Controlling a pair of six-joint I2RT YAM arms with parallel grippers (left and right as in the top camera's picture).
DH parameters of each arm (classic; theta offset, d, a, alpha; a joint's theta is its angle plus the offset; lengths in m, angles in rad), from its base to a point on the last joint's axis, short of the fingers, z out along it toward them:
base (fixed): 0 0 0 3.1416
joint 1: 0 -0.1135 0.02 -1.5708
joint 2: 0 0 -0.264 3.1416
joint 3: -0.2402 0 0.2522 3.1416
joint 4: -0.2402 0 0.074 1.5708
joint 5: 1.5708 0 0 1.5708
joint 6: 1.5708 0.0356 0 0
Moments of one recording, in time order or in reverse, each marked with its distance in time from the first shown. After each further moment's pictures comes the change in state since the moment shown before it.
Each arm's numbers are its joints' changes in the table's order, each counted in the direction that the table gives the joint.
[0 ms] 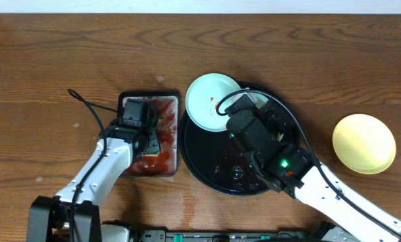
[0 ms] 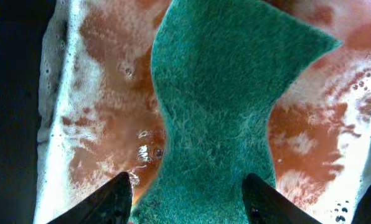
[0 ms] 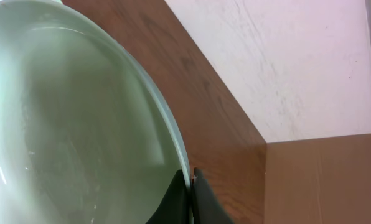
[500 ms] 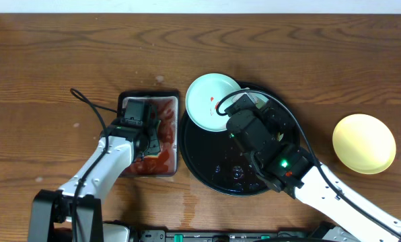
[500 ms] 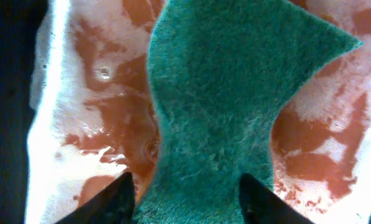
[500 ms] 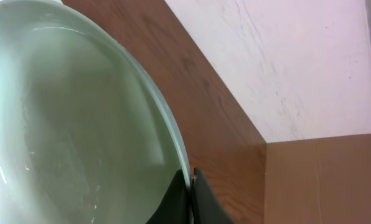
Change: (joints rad) left arm 0.000 -0.035 0.003 0.012 0.005 -0.003; right arm 0.000 0.000 0.000 0.000 0.000 0.000
